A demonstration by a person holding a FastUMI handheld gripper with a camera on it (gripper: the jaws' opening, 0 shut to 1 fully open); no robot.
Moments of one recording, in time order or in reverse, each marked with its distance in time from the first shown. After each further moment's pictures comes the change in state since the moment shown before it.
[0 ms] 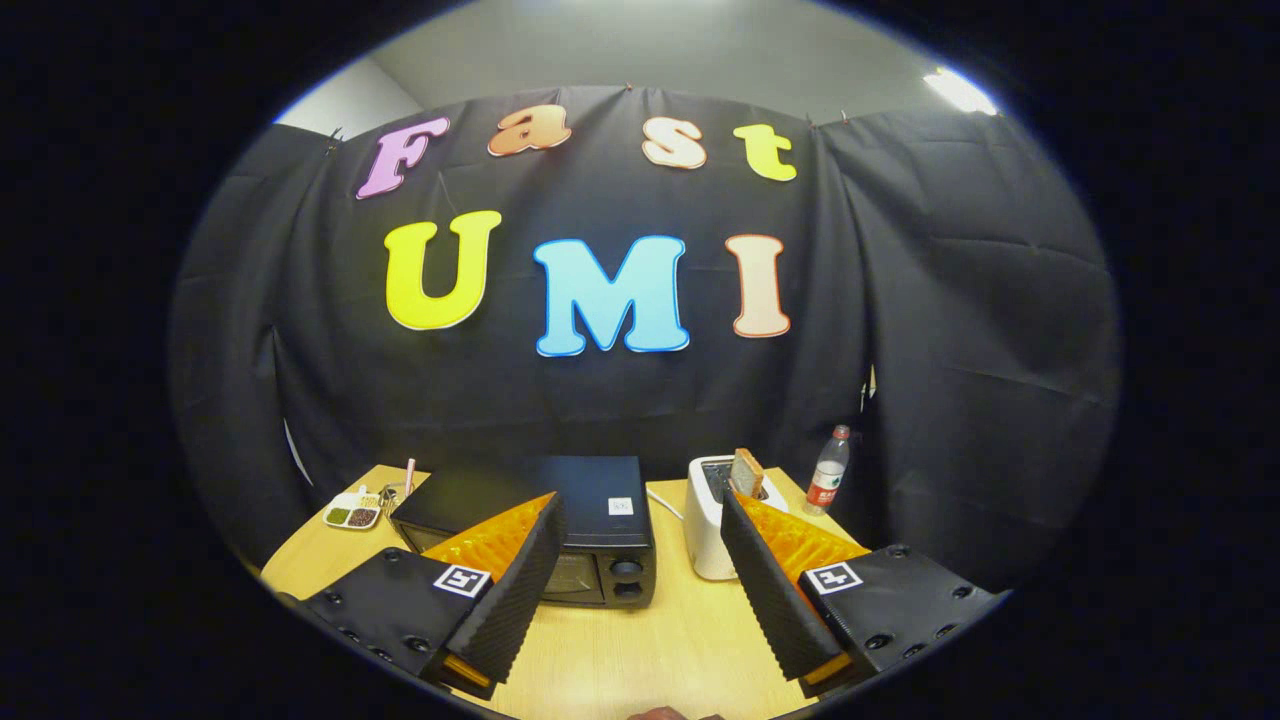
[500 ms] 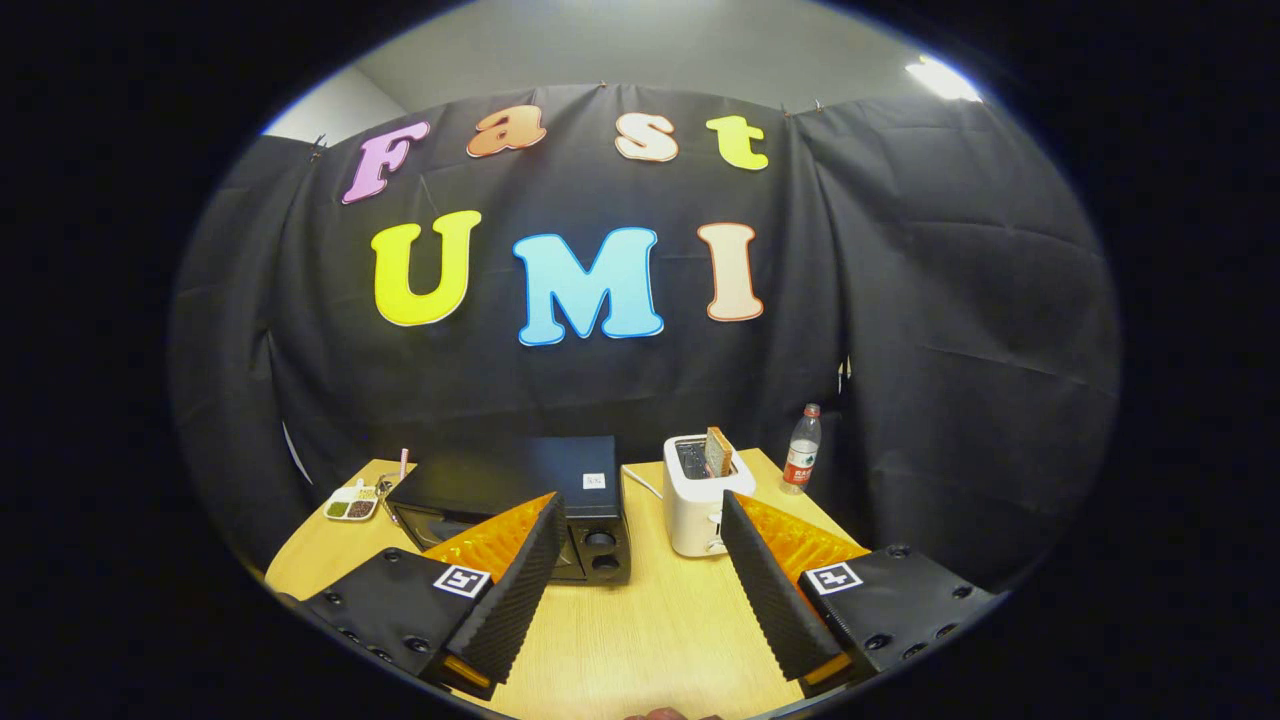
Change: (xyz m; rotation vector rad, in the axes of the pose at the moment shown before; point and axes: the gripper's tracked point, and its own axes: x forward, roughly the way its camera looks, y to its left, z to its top) arm -0.022 -0.022 -0.019 0.022 0.066 -0.016
